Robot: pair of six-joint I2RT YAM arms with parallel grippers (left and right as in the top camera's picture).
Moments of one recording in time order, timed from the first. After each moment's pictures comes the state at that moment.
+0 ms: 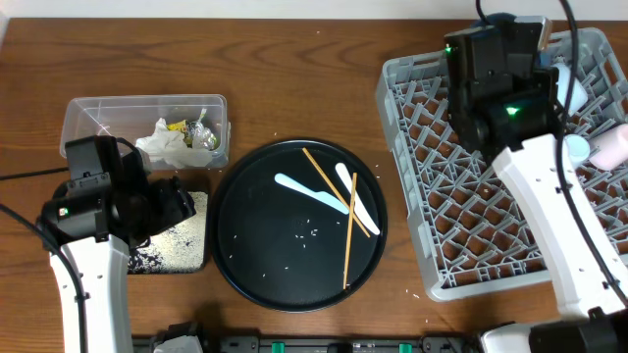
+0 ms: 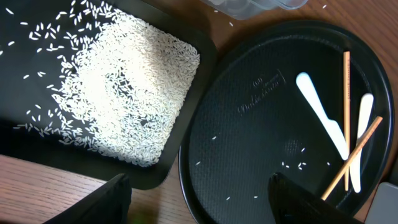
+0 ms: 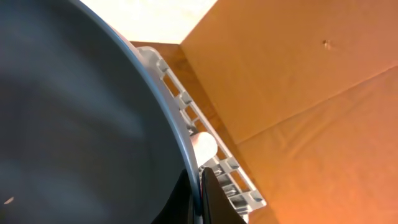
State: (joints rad) left arm 0.27 1.14 1.09 -1.20 0.21 -0.23; right arm 0.30 1.58 1.56 -0.88 1.11 0.14
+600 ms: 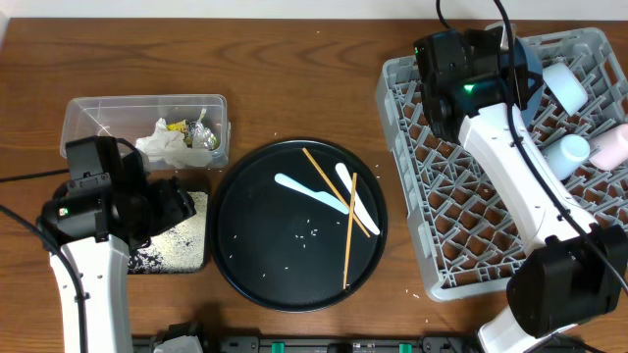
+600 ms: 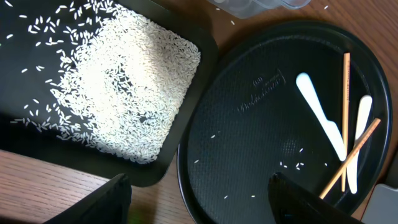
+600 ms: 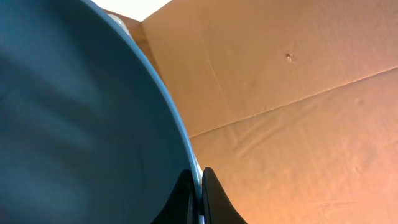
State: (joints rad) left arm 0.27 1.14 1.09 -1.21 0.21 -0.25; right arm 0.30 1.78 1.56 -0.87 1.33 0.06
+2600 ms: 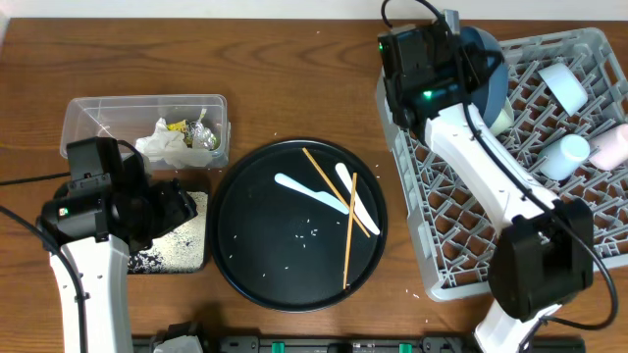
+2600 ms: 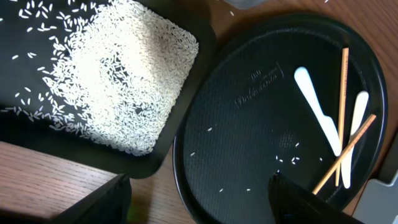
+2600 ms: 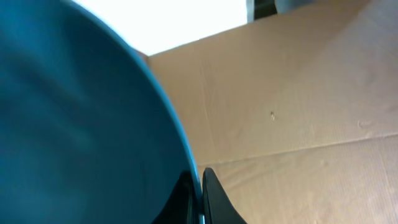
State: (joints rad) left arm 0.27 1.14 1.09 -1.23 0.22 -0.27; right arm 0.40 1.89 1.55 -0.40 1.40 -0.47
